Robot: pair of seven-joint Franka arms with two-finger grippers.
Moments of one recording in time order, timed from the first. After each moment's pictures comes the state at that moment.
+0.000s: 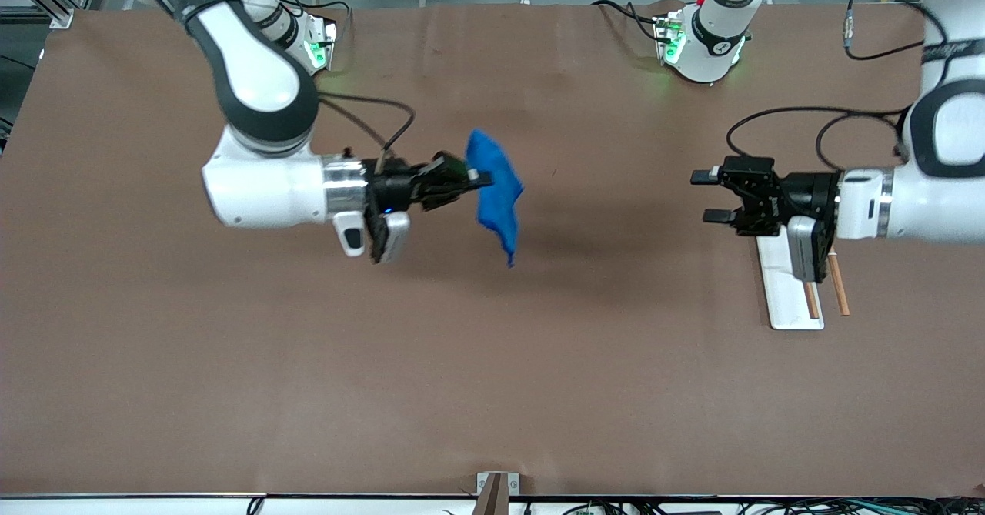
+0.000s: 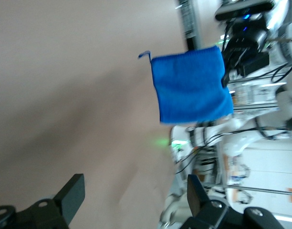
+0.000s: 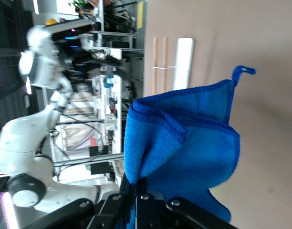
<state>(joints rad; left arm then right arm) 0.20 0.33 -0.22 -1.71 -0.98 1.53 0.72 0.06 0.40 0.56 -1.65 1.24 2.12 -0.31</state>
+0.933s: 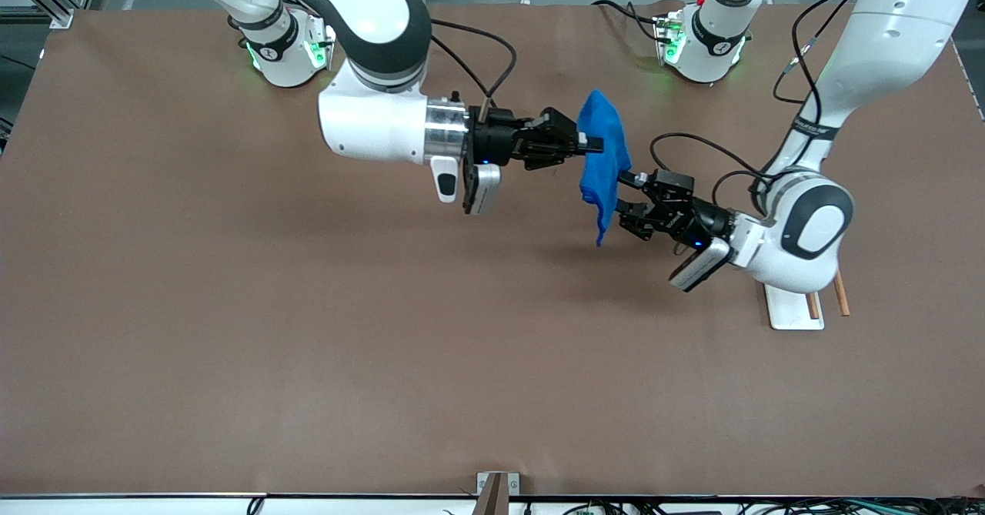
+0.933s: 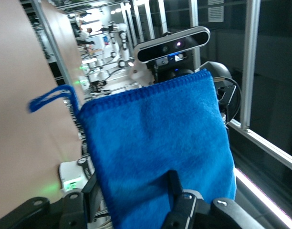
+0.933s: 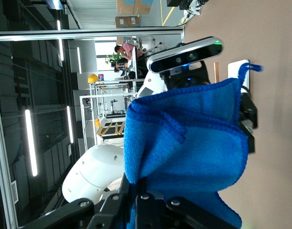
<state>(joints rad) 0.19 0.58 -0.36 -1.80 -1.41 1.36 1.03 0.20 0.54 0.75 -1.51 1.41 2.59 -0.31</state>
